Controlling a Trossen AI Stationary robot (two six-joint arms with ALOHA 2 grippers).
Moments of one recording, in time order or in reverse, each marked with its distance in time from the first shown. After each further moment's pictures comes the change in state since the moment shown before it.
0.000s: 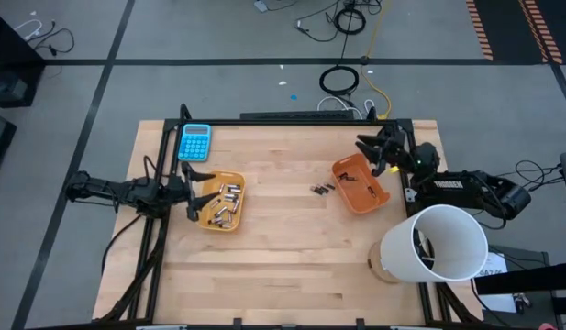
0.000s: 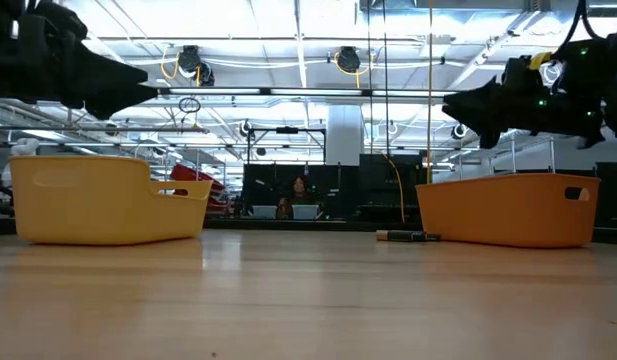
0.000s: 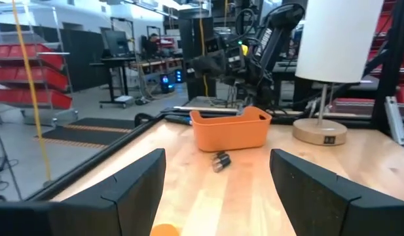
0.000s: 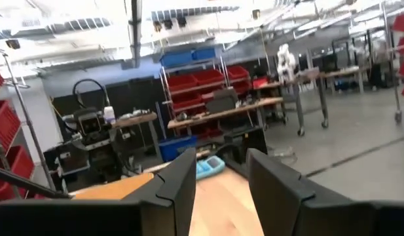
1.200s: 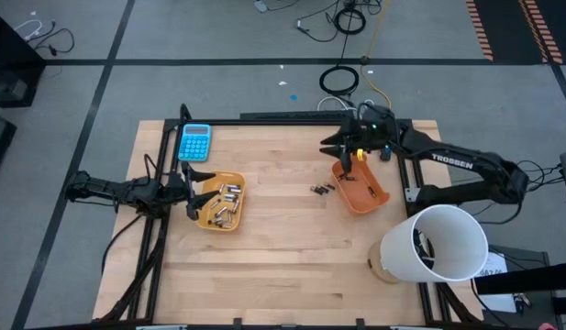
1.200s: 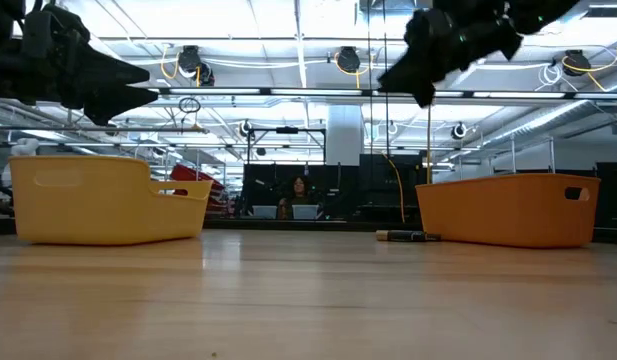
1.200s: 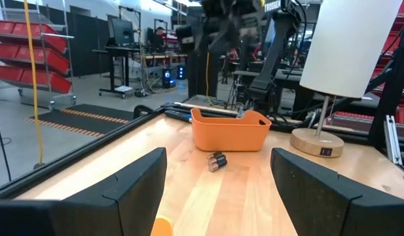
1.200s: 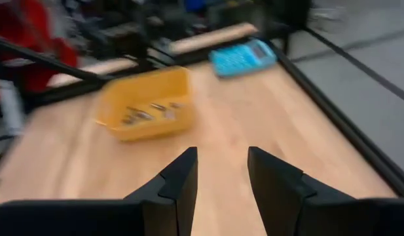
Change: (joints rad) left arm -0.001 0.000 0.000 0.001 -0.022 -0.108; right arm 0.392 0.075 0.841 -1.466 0.144 -0.350
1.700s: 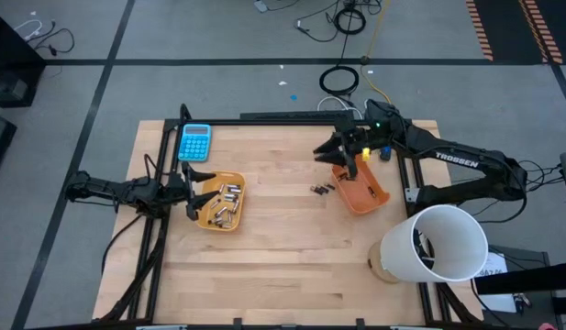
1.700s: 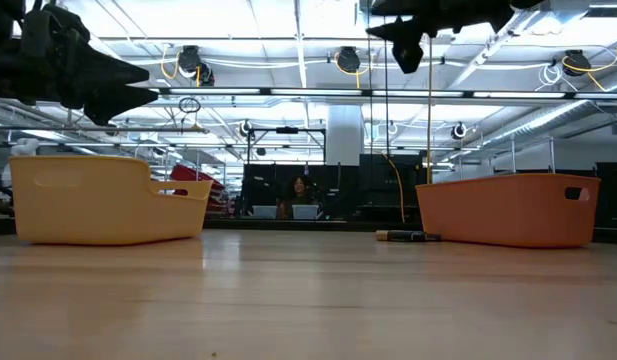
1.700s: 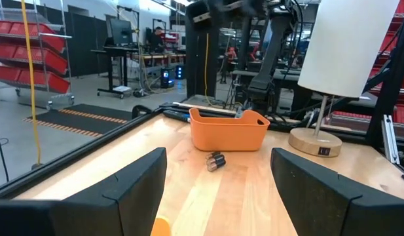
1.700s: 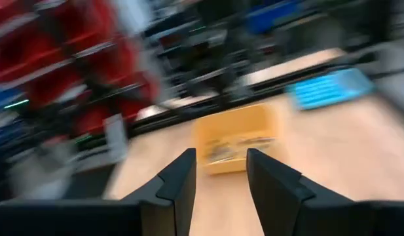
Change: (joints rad) left arm 0.000 0.000 0.000 -0.001 0.006 0.000; right arm 0.090 0.011 0.143 0.004 -0.152 0.207
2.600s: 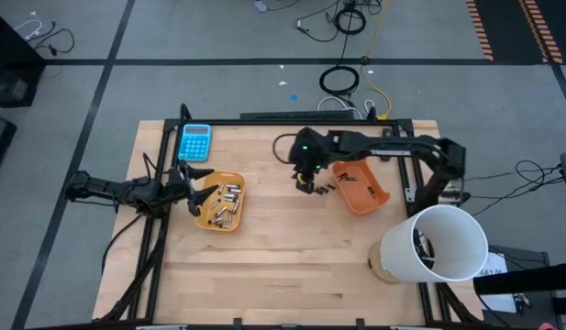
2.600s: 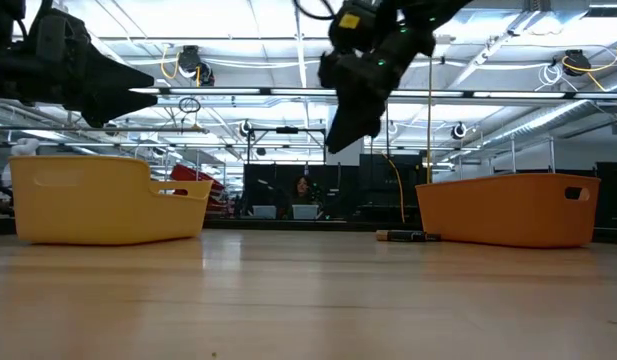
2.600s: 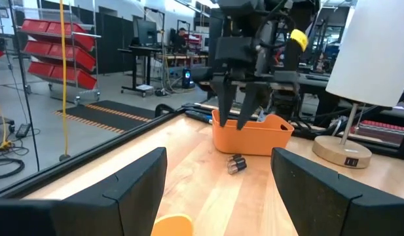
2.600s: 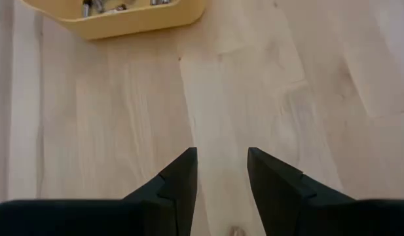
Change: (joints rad) left arm 0.001 0.002 0.000 0.003 -0.100 -0.021; right arm 0.162 0.572 0.352 -0.465 0.403 -0.227
